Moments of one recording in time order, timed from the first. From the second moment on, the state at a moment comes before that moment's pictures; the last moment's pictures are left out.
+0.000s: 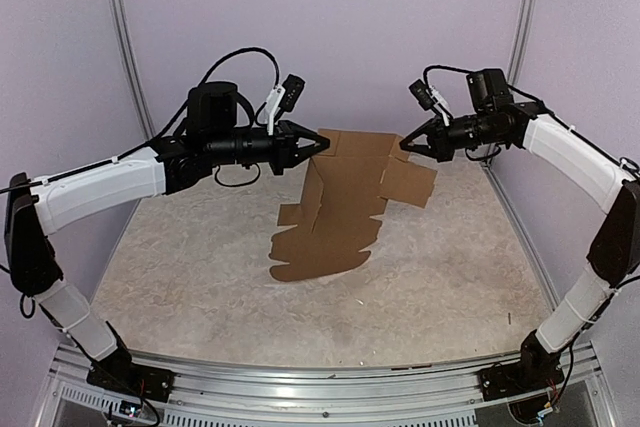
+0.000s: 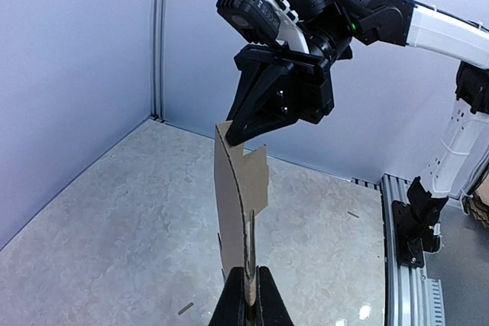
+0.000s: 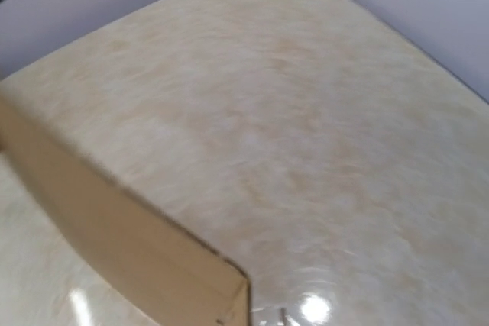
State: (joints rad) left arm -0.72 1.59 1.37 0.07 0.55 -0.04; right arm 0.32 1.60 1.56 -0.60 -0.77 -0.34
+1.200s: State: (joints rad) left arm -0.63 1.50 1.31 0.15 0.71 -0.08; right arm 0.08 1.61 1.63 -0.56 -0.92 -0.41
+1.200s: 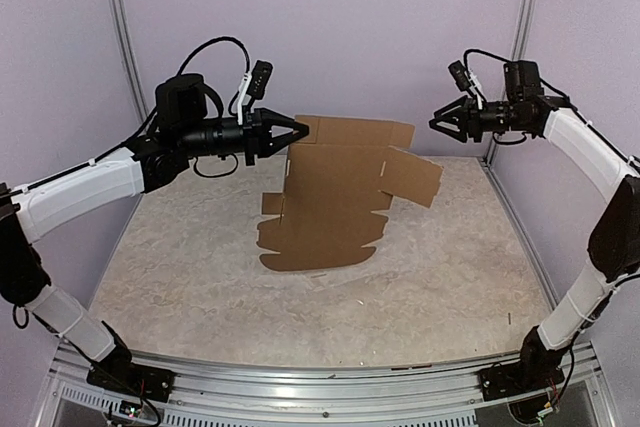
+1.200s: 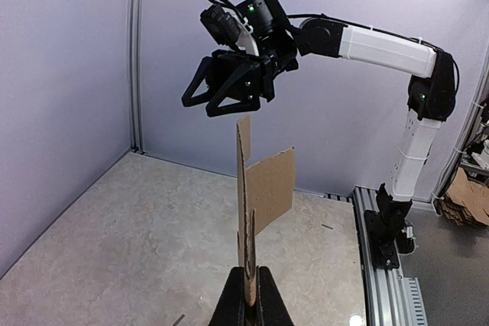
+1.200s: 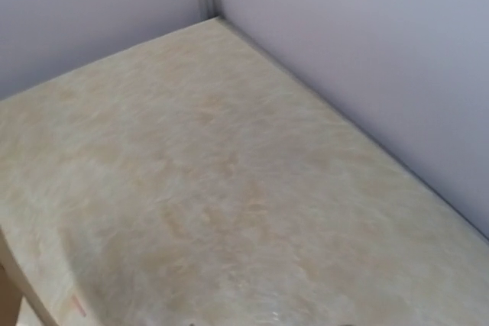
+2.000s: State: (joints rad) left arm -0.63 1.54 1.30 0.21 0.73 -0.13; right arm 0.29 1.60 1.59 -0.68 -1.05 -0.64
